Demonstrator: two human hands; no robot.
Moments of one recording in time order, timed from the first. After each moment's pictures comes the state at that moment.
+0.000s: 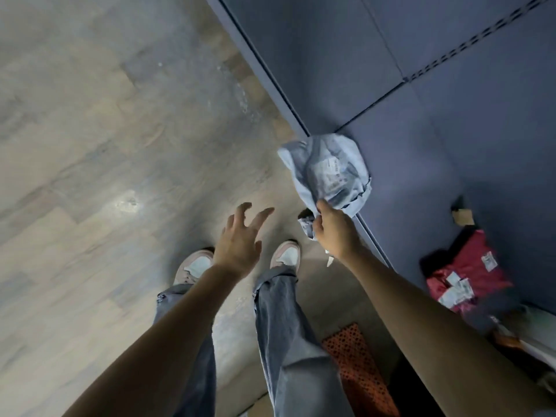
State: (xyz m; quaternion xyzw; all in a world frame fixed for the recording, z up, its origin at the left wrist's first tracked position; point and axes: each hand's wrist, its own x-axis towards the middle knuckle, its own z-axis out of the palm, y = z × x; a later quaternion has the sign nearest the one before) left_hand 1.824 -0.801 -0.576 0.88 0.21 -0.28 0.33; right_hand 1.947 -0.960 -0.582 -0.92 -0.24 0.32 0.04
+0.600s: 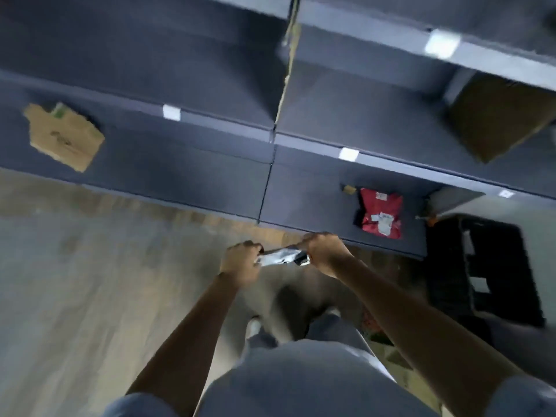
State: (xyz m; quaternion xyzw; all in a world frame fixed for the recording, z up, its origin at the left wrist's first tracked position) left_hand 1.820 -0.737 -0.200 0.94 -0.16 -0.26 0.11; right_hand 1.809 -0.931 -0.155 -0.95 -0.13 0.27 0.03
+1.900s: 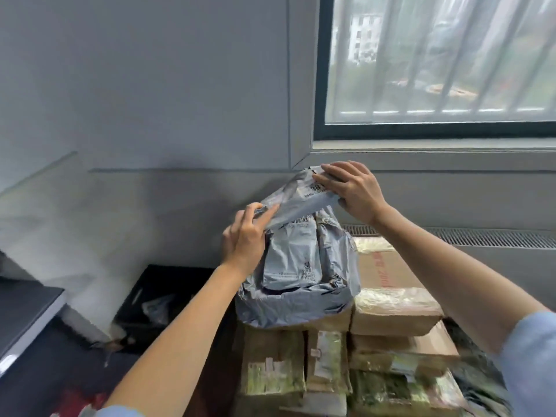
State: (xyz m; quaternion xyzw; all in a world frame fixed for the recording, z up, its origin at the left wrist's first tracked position) left_hand 1.270 -1.363 0.065 0.48 -0.83 0.12 0.26; right_hand 1.017 -1.362 0.110 -0.80 0.52 -0.13 -0.29
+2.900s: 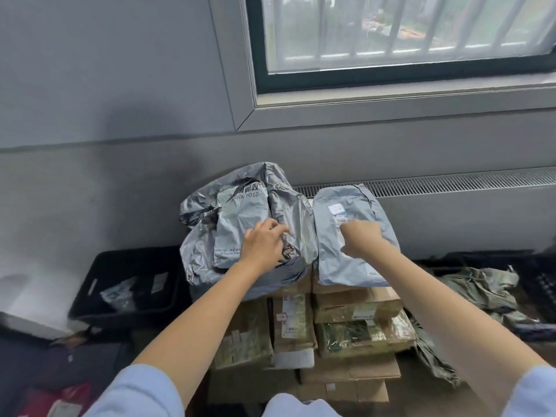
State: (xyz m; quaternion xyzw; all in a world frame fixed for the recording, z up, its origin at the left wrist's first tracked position) left_hand 1.151 -1.358 -0.033 0.43 -0.89 -0.15 0.08; right_hand 0.956 -1.283 -0.009 -0.57 0.79 0.19 0.09
